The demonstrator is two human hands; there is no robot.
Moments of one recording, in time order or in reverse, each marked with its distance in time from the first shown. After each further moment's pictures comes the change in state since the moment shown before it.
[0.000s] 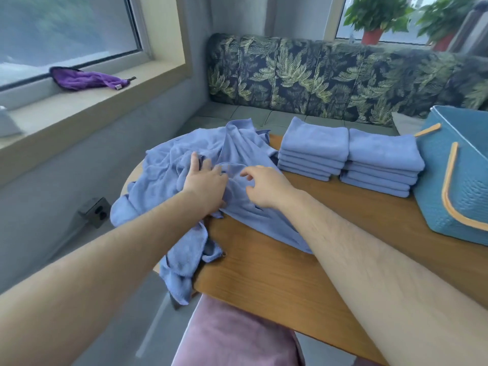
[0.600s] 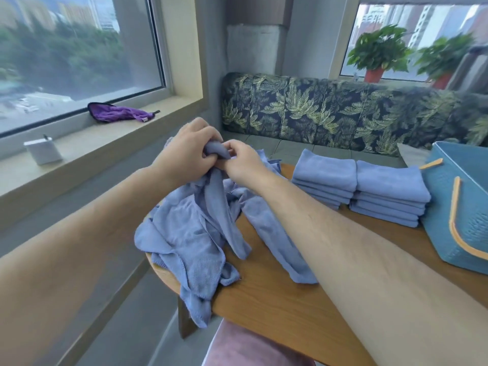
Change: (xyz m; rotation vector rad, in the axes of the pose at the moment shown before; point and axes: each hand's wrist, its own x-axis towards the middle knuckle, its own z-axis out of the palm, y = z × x) left_hand -0.028 -0.118 -0.081 -0.766 0.674 0.052; right_hand 0.035 -0.117 -0.059 0.789 0.214 -0.114
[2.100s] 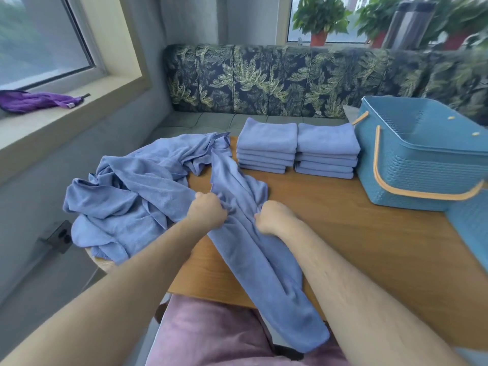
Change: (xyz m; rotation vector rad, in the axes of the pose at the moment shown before) left_hand -0.065 0.092 0.203 0.199 -0.711 -0.486; right_hand -0.144 0.154 -0.094 -0.799 -0.100 0.694
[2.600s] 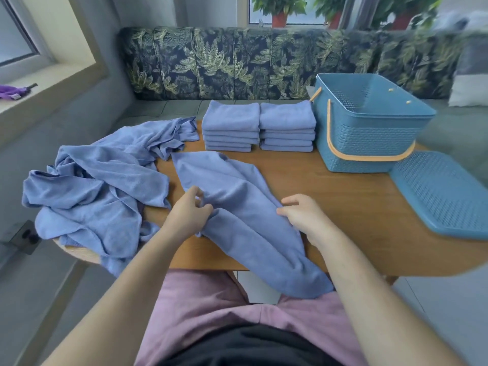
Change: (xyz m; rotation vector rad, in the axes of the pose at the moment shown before) left_hand -0.091 0.016 0.015 -0.706 0.066 0.114; right_hand -0.099 0.116 -0.001 0.929 0.183 0.184
